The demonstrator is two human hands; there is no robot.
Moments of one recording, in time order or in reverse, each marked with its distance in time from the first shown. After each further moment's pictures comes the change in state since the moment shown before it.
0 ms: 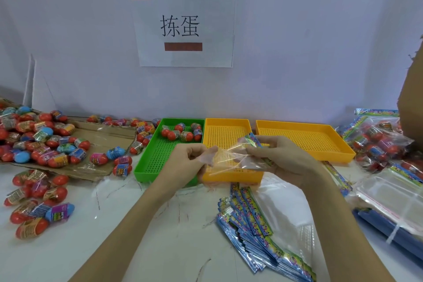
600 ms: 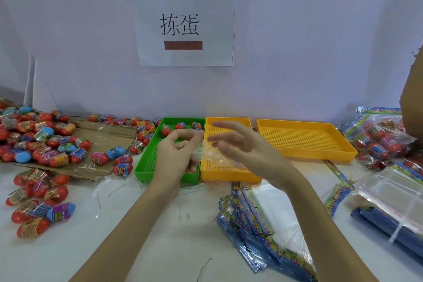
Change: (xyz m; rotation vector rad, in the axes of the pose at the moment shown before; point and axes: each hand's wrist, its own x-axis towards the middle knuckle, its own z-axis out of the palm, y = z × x) left_hand -0.001 0.007 0.003 -0.391 0.389 -0.082; right_hand -0.001 0.001 0.054 -0.510 -0.087 -0.379
